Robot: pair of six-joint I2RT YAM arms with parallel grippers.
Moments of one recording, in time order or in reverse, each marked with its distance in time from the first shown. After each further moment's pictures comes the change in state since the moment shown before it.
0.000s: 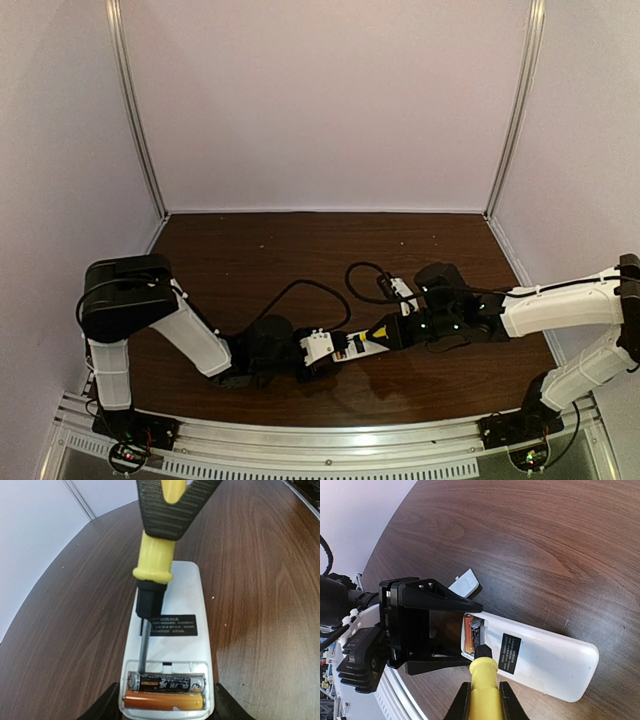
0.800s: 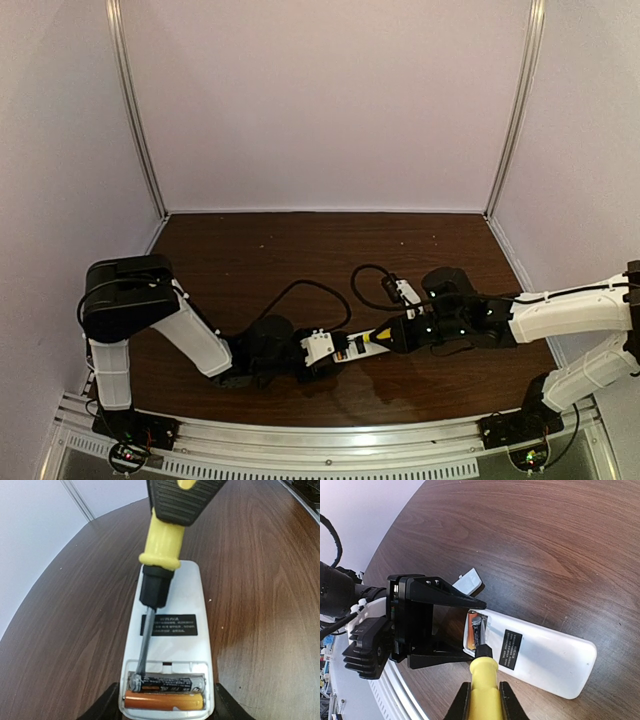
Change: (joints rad) left arm -0.001 0.006 0.004 0.006 0.008 -0.006; right arm 0.027 -0.060 -0.053 0.027 0.023 -0.019
